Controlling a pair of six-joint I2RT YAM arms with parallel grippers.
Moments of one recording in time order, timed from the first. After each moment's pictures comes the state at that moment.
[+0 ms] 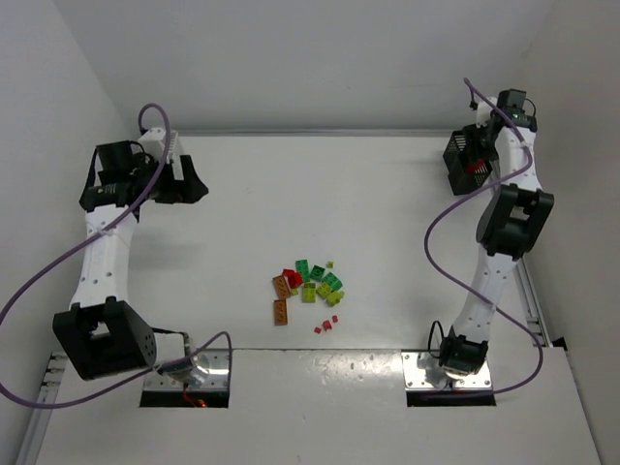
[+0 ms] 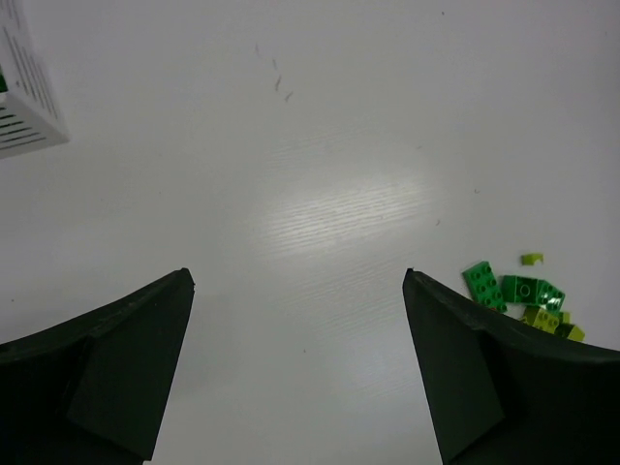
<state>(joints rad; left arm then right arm) 0.25 1.30 1.24 -0.59 0.54 0.07 -0.29 2.32 2.20 -0.82 0.00 -0.45</state>
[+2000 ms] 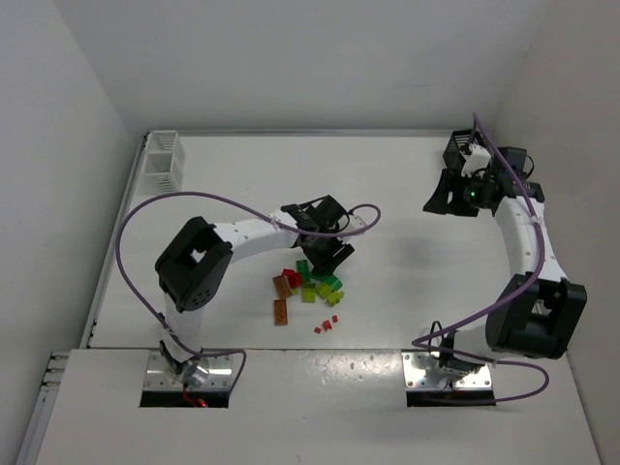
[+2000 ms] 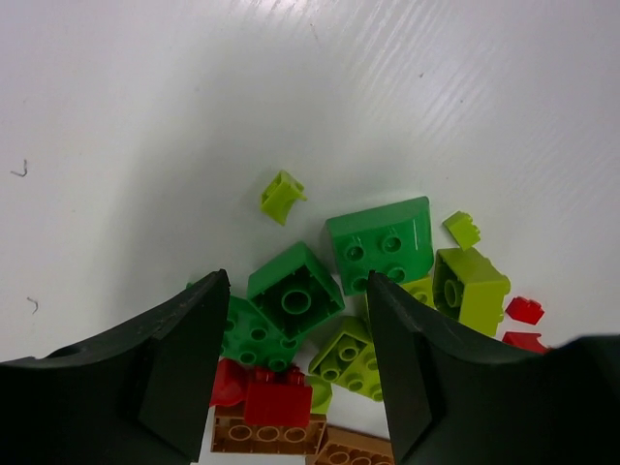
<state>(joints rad) -0.82 1.91 1.35 -0.55 0.14 0.10 -0.24 1.43 1.16 -0.69 -0.54 -0.08</state>
